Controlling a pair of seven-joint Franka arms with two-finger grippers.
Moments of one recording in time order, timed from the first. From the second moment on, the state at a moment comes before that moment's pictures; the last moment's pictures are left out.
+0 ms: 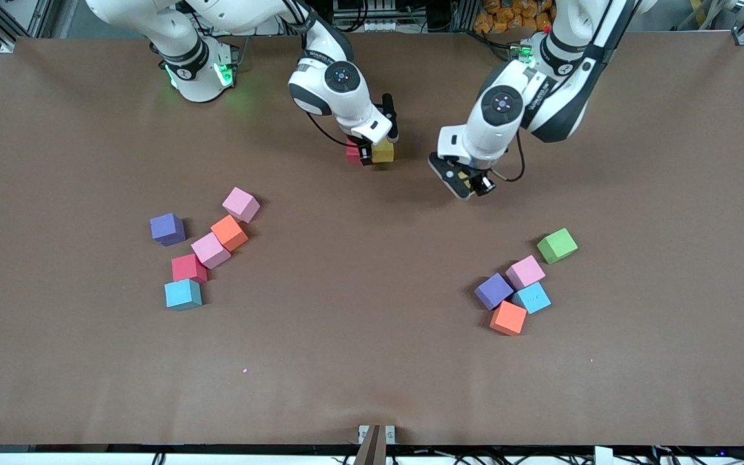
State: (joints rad) left arm -0.47 0.14 -0.19 -2.34 -0.01 2.39 0.31; right arm 0.56 0.48 0.48 -2.19 -0.16 2.65 -0.58
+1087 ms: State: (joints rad) left arm -0.53 0.14 -0.29 -2.51 0.05 2.70 0.20; right arm 0.47 0.29 0.50 -2.15 -0.14 2.28 -0.58
